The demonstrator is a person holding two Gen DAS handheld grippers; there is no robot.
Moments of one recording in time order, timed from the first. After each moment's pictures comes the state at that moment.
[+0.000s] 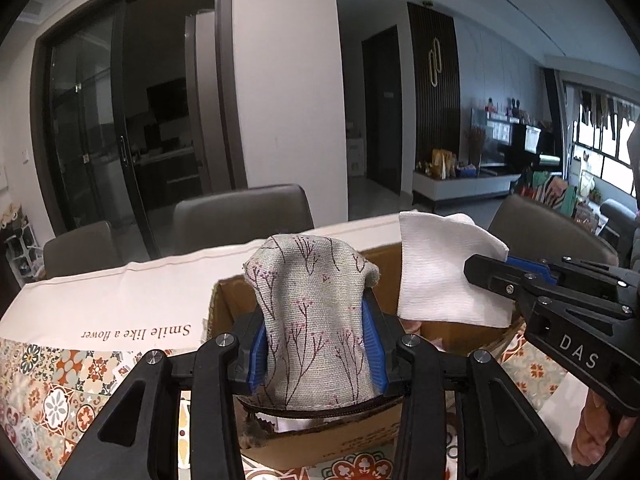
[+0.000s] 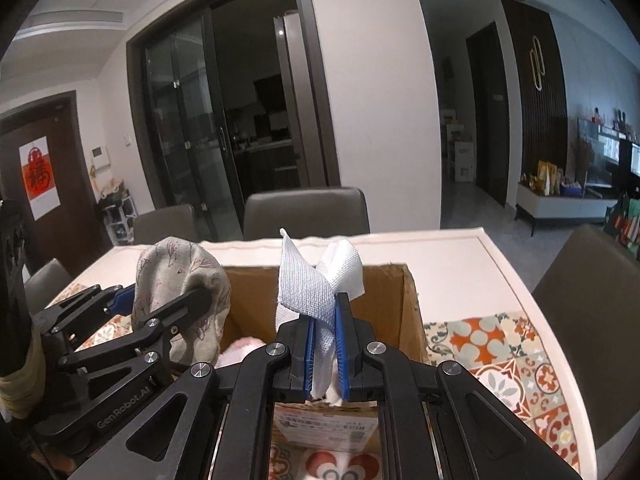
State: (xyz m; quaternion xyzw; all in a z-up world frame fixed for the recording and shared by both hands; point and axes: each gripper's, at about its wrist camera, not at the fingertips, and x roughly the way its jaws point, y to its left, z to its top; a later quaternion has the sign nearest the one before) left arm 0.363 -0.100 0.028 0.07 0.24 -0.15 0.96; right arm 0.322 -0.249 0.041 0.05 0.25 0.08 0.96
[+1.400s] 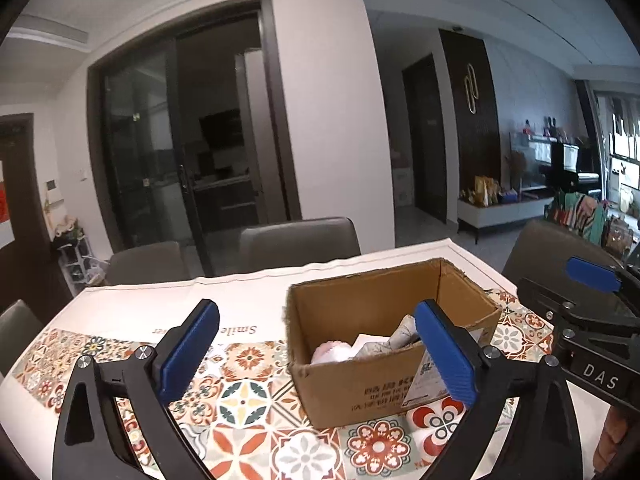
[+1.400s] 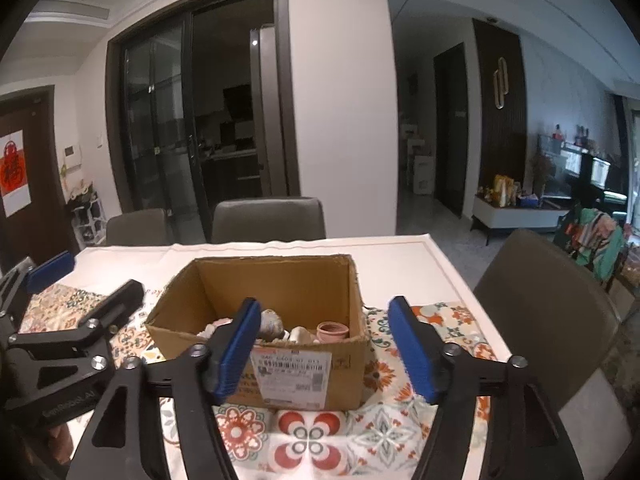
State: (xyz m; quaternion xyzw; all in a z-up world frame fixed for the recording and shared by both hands) left arm 0.252 -0.076 0.072 0.07 0.17 -0.05 0.98; right arm 0.225 -0.250 0.075 0.03 0.21 -0.01 0.98
